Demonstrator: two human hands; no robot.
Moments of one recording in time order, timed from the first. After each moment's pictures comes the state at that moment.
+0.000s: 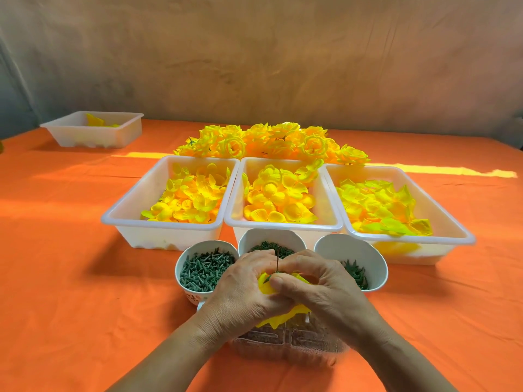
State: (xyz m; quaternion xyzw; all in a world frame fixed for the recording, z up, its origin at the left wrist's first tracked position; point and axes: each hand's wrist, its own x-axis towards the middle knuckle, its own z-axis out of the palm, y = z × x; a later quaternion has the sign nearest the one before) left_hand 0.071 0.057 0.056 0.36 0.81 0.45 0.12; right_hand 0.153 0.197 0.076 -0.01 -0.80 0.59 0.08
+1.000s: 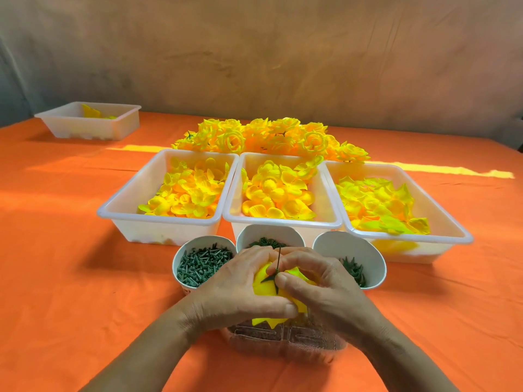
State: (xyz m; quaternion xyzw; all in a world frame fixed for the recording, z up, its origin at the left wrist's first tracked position) left_hand 0.060 0.046 0.065 0.42 0.78 0.42 0.21; right_hand 0.149 0.204 0.066 0.00 -0.81 0.58 0.09
